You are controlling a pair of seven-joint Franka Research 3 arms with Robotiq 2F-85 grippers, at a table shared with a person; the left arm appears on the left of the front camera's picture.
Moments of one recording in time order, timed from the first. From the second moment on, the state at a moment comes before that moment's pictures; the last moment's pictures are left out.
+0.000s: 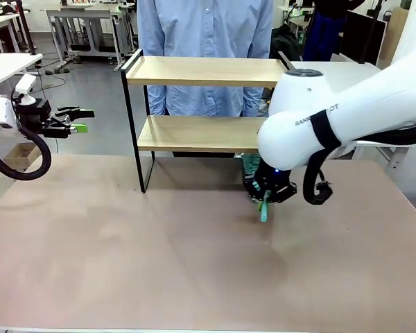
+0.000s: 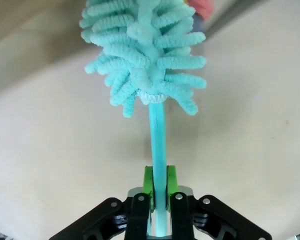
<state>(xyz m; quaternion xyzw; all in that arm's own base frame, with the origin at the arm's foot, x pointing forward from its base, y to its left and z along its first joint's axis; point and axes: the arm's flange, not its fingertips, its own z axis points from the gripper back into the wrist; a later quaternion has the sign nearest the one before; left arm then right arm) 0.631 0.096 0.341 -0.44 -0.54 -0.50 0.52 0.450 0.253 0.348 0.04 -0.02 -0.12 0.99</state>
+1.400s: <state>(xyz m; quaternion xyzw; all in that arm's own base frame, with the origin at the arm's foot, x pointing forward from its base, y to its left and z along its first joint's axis) 0.631 0.096 0.341 -0.44 -0.54 -0.50 0.52 0.394 0.232 0.424 0.05 -0.11 -0.01 0.99</state>
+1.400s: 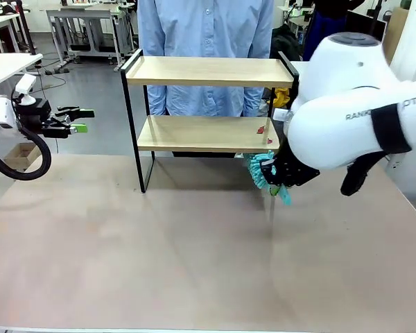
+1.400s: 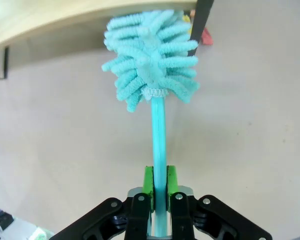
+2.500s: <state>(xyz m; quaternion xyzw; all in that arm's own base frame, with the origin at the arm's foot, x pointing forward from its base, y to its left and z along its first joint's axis) 0.631 0.096 0.341 -0.44 -0.54 -0.50 0.52 0.340 0.115 0.439 0.20 0.05 0.32 0.92</state>
